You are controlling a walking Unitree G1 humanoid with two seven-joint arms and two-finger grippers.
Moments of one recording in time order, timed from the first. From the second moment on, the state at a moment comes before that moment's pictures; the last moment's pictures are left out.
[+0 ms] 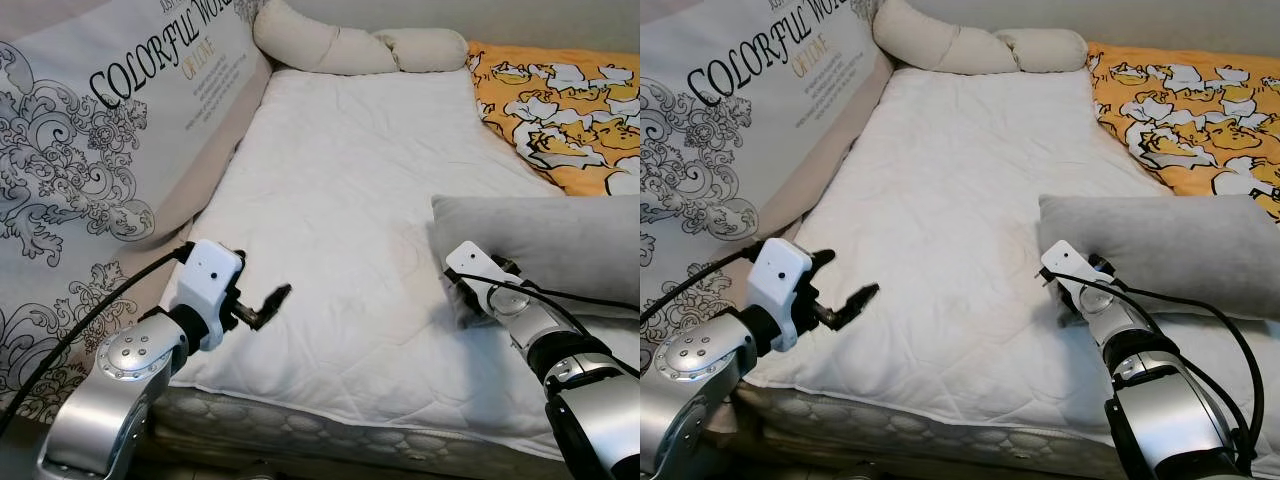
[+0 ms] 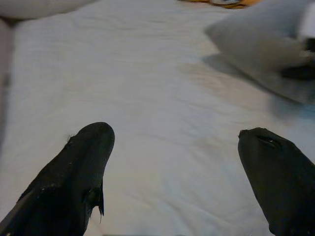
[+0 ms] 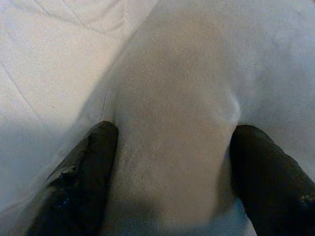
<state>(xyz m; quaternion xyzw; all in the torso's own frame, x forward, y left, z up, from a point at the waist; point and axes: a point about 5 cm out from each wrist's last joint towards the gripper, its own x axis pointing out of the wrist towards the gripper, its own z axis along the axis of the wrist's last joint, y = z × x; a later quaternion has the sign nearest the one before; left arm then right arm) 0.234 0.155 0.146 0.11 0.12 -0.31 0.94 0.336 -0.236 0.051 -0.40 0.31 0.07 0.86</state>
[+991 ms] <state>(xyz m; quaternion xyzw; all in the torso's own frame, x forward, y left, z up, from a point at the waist) 0.236 0.144 0.143 0.11 0.15 -0.37 0.91 0.337 -0.255 0.060 -0.39 0.32 0.03 0.86</state>
